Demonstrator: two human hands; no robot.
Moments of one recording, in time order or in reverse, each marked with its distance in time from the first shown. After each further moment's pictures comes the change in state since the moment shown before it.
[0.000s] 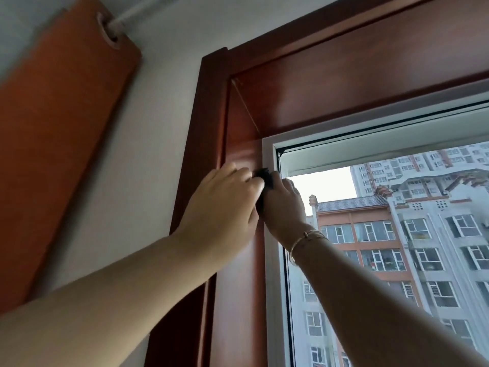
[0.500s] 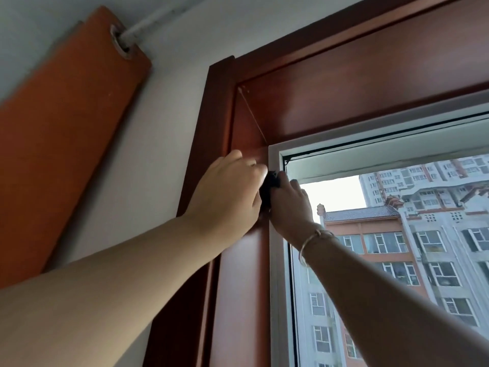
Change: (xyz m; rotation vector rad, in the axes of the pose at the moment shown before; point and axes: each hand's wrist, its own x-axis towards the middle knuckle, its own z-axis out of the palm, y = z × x) left_hand 0.030 -0.012 0.007 0.013 0.098 0.008; right_hand 0.008 0.001 -0.013 -0.030 -0.034 -0.022
